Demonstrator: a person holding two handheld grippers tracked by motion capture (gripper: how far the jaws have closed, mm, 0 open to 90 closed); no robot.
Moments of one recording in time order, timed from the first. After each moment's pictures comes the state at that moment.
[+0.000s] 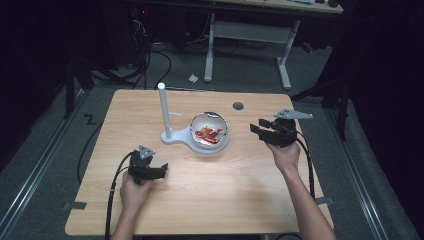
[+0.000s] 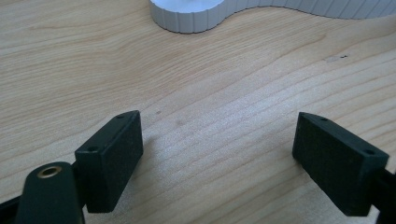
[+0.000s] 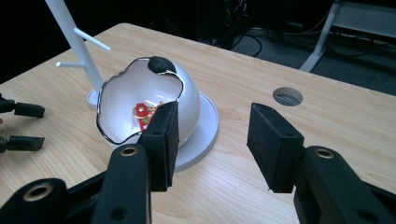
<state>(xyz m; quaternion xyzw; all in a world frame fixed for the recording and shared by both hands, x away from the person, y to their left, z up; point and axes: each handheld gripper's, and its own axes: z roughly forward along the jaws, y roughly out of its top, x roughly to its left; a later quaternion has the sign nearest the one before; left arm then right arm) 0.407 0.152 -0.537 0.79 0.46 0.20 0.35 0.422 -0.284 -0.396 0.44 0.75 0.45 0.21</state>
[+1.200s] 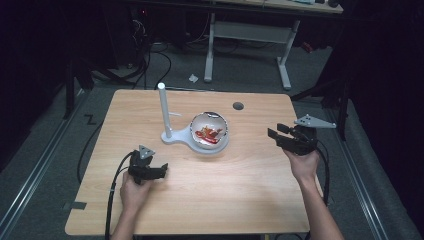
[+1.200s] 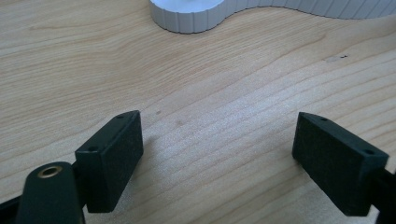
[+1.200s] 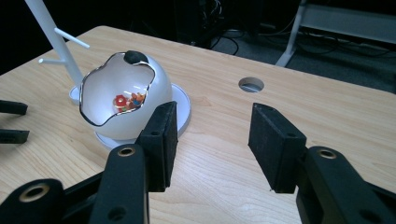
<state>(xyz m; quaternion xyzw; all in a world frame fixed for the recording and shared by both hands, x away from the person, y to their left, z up) 0.407 0.152 -0.537 0.79 0.46 0.20 0.35 0.388 -0.321 -0.386 0.46 0.73 0.44 0.24</state>
